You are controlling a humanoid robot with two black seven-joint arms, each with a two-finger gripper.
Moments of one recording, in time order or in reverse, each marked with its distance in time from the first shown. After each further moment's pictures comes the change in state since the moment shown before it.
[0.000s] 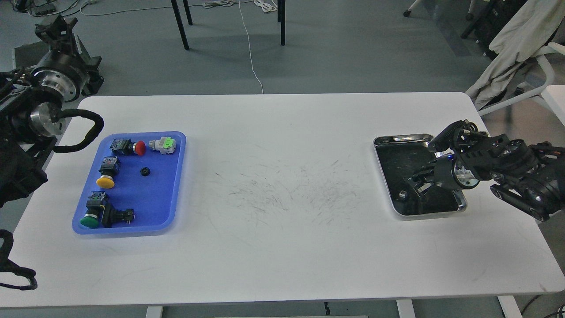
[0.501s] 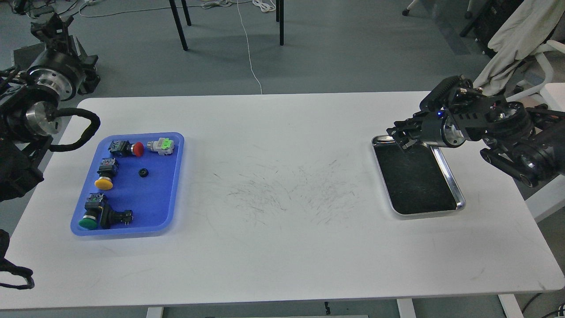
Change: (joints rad) left arm -0.003 0.017 -0.003 0.000 0.000 0.001 0.003; right arm 0.148 0.084 0.043 -0.044 0.003 -0.151 -0.005
